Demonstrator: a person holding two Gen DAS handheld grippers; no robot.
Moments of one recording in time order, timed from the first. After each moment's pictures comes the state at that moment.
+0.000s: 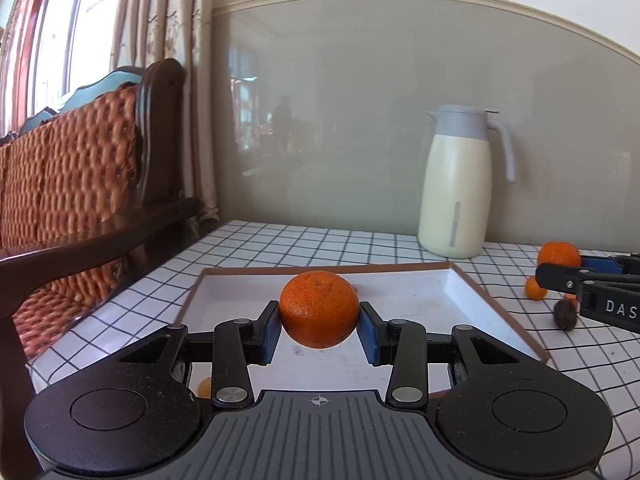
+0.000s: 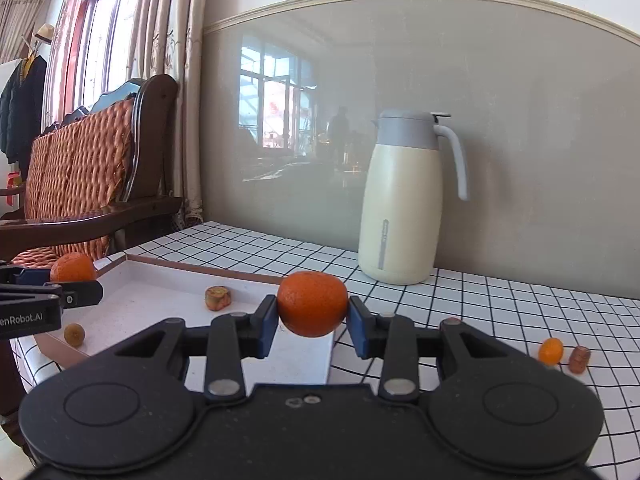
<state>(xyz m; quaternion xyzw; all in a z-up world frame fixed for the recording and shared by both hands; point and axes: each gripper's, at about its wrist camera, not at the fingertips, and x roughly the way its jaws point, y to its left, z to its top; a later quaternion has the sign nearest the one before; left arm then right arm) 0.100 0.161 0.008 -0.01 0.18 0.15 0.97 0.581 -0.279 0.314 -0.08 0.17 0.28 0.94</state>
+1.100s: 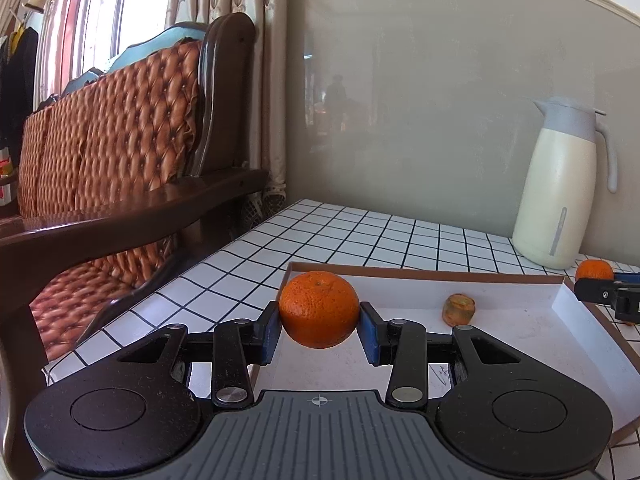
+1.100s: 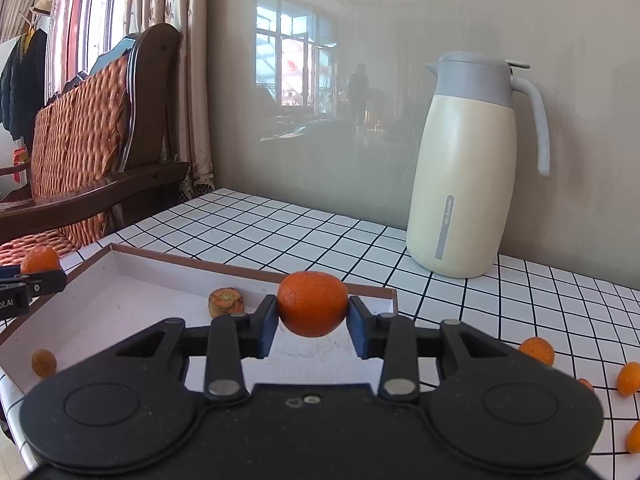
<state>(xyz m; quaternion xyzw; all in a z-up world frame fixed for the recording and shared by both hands) 0.154 0.252 -0.013 -0.05 0.20 0.22 0.95 0.659 -0.208 0.291 -0.10 0.24 0.30 0.92</state>
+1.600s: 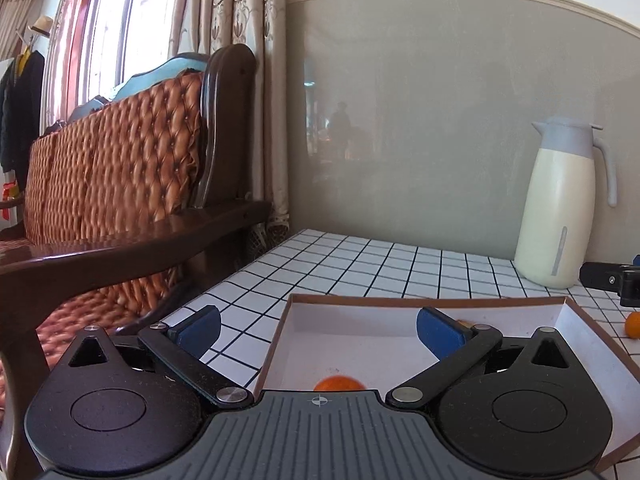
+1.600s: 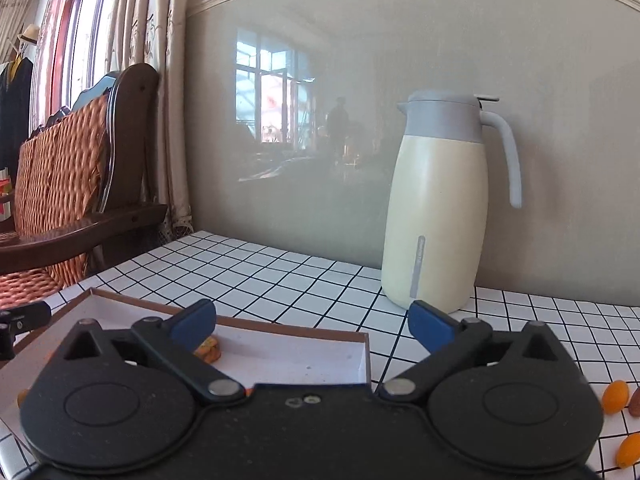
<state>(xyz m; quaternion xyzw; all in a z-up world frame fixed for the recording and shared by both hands) 0.156 0.248 -0.011 -0.03 0.16 0.23 0.96 0.666 -0.214 0.297 -0.07 0.19 0.28 0.94</state>
